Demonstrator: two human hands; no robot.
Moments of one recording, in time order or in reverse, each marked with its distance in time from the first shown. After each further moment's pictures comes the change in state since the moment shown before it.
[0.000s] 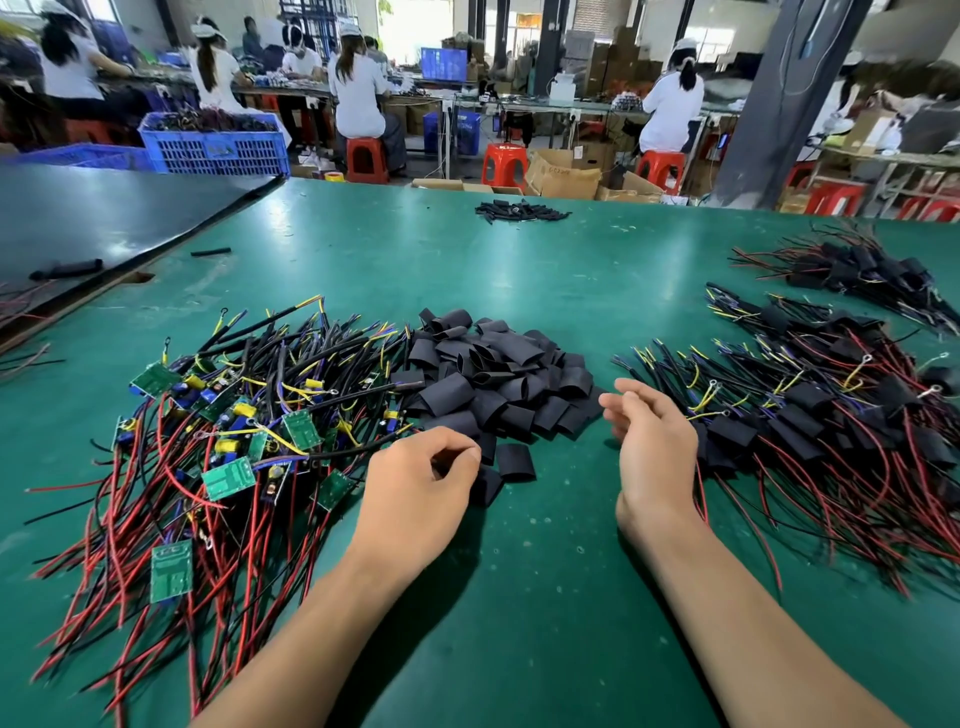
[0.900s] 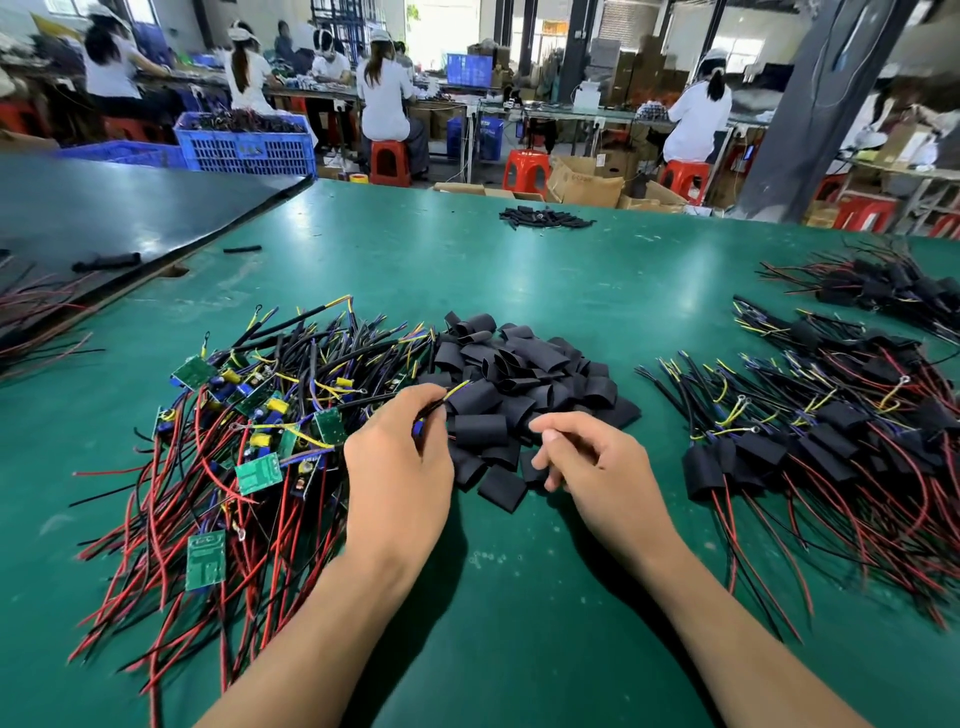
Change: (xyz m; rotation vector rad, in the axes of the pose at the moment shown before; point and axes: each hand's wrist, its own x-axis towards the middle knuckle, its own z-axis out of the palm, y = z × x) left_hand 0.011 -0.006 -0.014 -0.045 0.350 0.111; right_hand -0.039 0.003 0.008 -0.396 -0.616 -0.221
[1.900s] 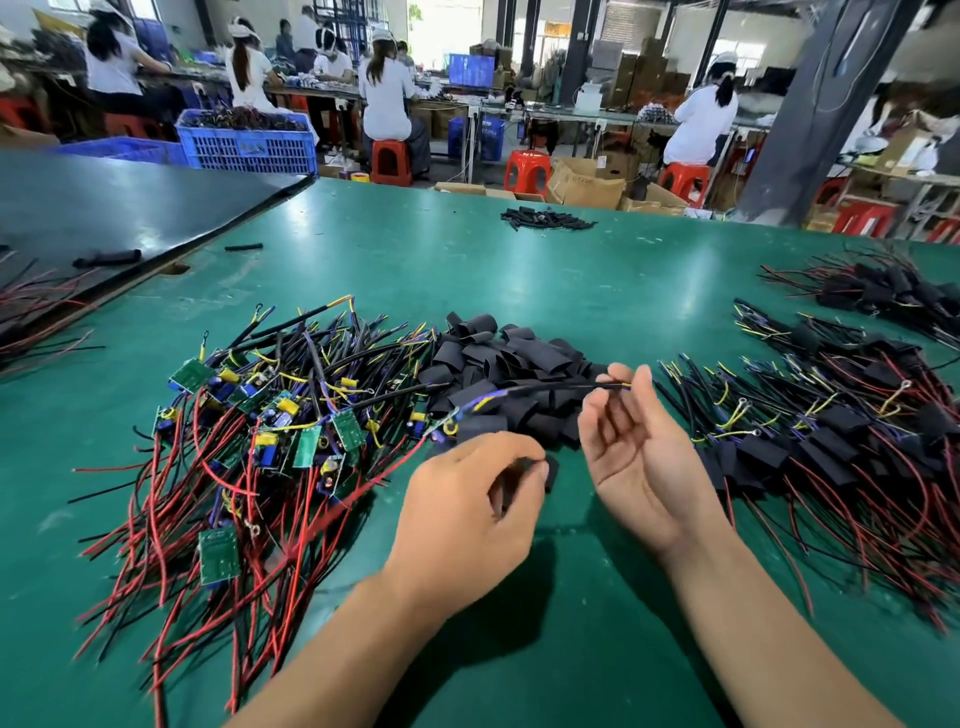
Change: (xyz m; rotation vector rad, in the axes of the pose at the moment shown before) left_hand -0.030 0.008 0.013 -0.002 -0.218 0.463; right_hand 0.018 -0.026 -0.018 1.186 0.087 0.341
